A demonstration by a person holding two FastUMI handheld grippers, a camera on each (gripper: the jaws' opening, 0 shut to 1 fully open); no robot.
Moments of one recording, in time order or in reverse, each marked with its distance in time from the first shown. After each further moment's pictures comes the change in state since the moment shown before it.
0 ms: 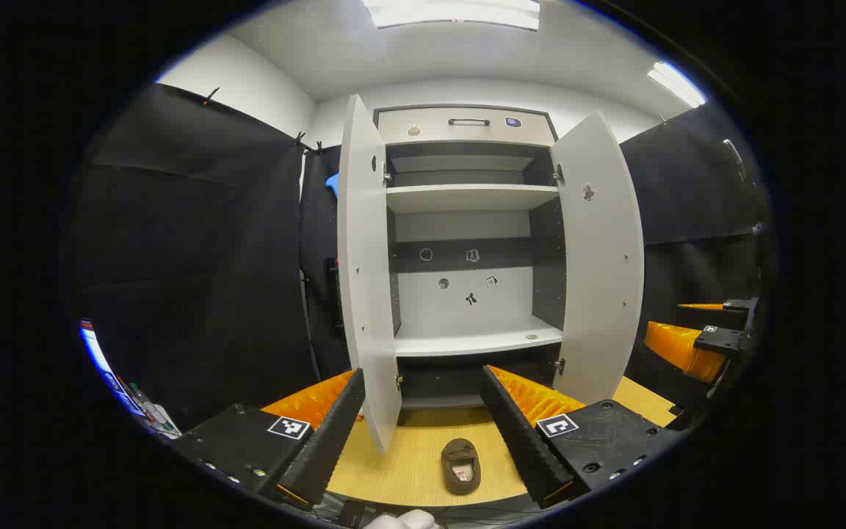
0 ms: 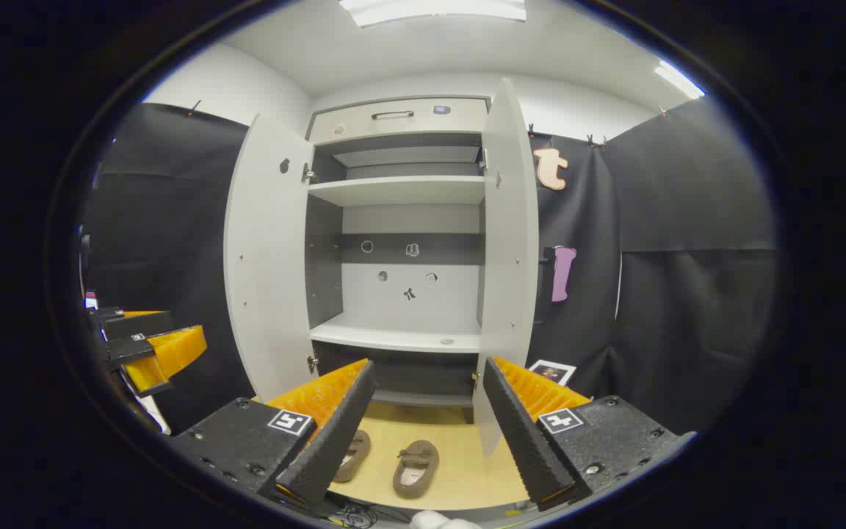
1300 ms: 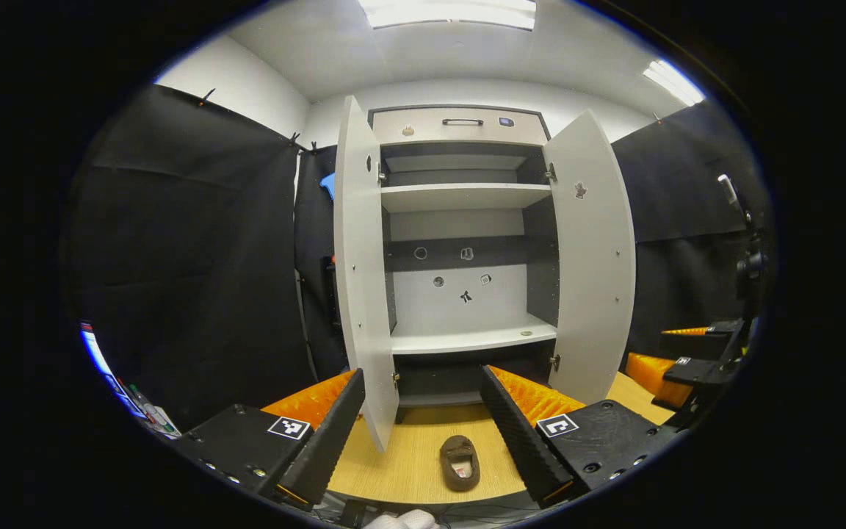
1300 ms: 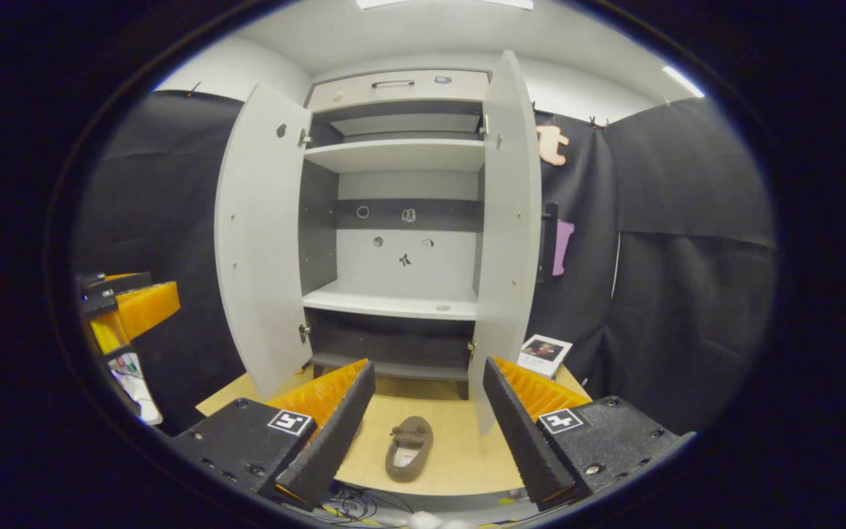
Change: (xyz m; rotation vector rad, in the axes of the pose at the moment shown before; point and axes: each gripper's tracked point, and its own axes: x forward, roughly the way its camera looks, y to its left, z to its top) left arm -0.011 -0.001 -0.007 0.010 0.014 -0.019; right arm 0.011 0.000 -0.073 -0.029 0.152 -0.017
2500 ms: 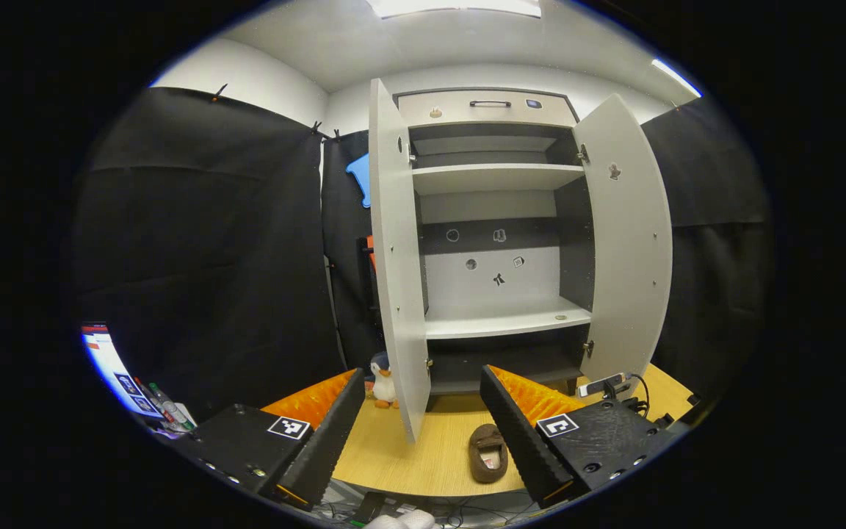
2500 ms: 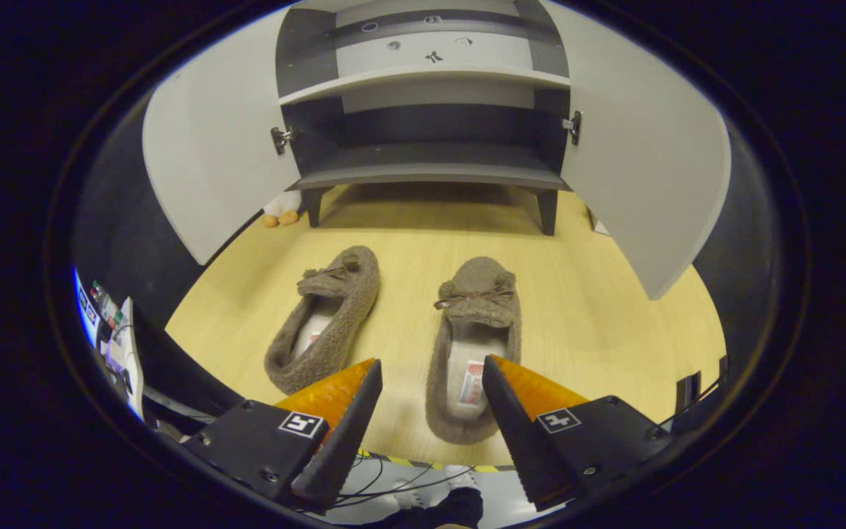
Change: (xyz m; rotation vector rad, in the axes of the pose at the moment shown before) left arm 0.012 0.037 -0.014 0.012 0.077 0.124; right arm 0.179 0.065 -0.305 0.051 0.621 0.094
